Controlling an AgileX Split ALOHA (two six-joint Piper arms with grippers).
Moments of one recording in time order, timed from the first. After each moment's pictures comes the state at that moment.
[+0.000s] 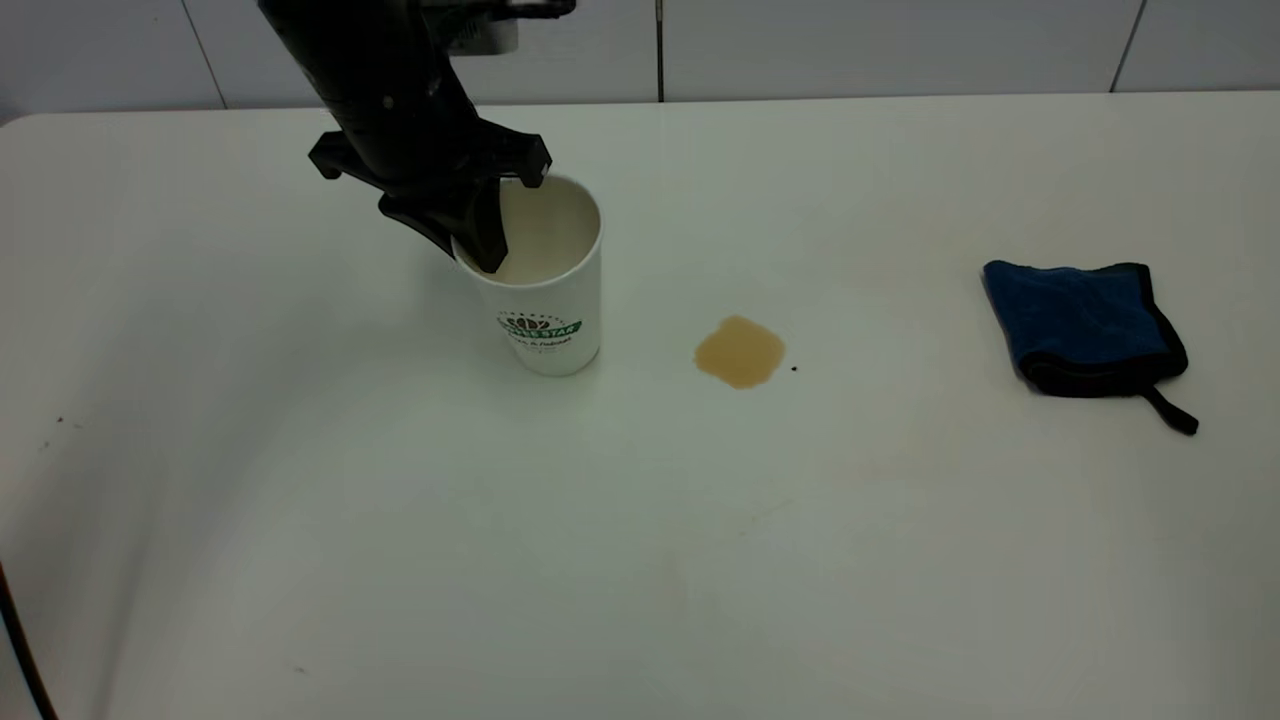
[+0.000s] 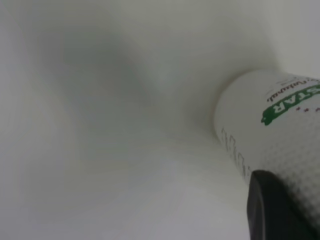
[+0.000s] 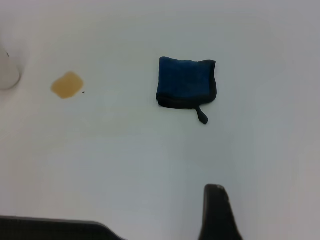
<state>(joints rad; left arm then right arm) -0.33 2.35 -1.59 -0.32 0.55 0.25 0.04 -0.02 -0.47 -0.03 1.12 0.06</state>
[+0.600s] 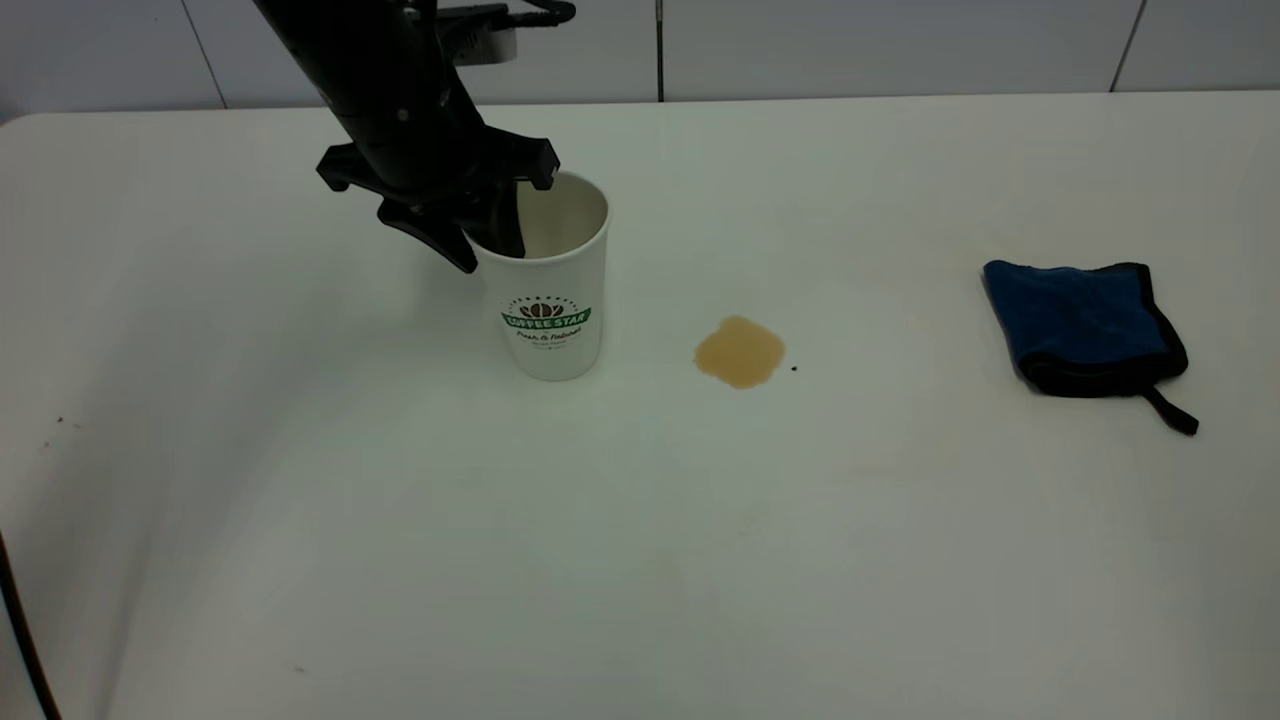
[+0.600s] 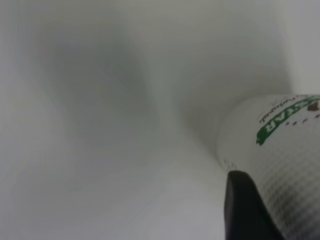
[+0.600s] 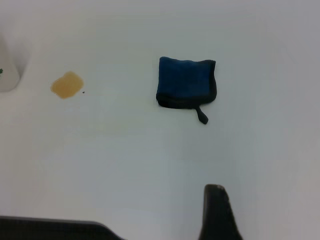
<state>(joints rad) -0.33 2.37 -1.61 -0.32 0.51 0.20 0.04 -0.02 -0.47 -0.03 1.12 0.06</state>
